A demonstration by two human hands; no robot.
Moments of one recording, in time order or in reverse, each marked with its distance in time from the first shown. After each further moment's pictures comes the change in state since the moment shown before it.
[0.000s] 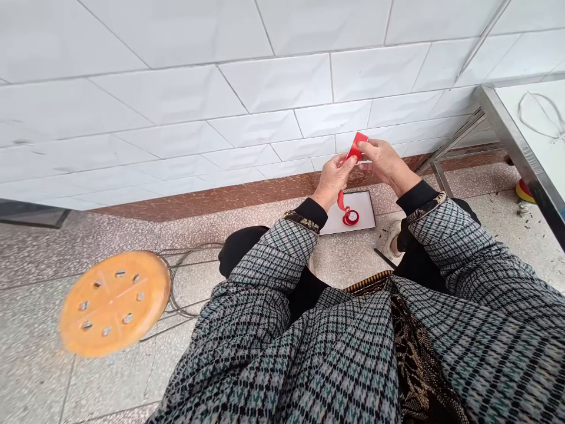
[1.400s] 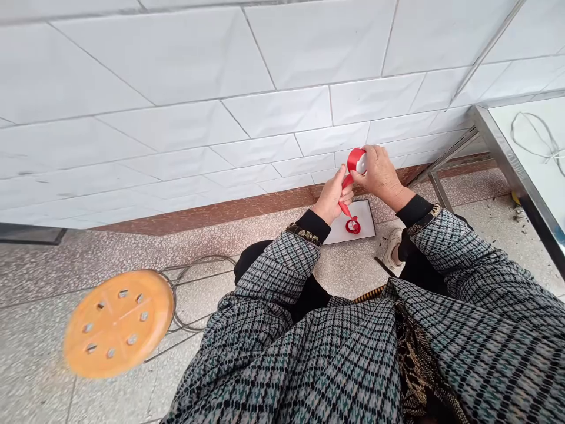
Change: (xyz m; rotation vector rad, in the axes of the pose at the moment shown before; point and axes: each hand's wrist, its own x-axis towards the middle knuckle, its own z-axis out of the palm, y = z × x) left_hand 0.001 0.024 0.004 -0.194 -0.050 -0.342; right_hand 0.018 0.018 -0.009 -1.258 0.158 -0.567
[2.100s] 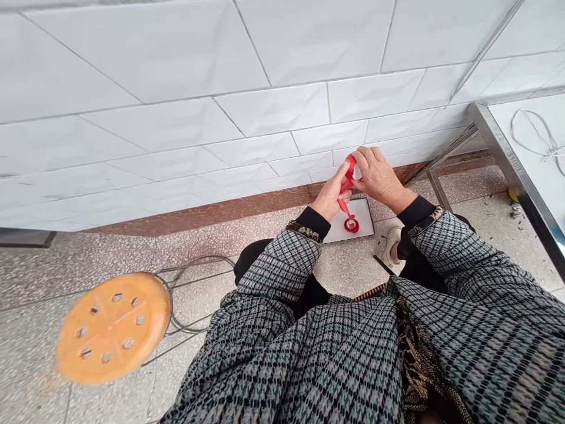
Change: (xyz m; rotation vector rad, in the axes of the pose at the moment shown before) left_hand 0.019 -0.002 -0.005 -0.043 0.019 -0.014; right_hand -0.008 0.001 -0.010 -0.107 -0.121 -0.275
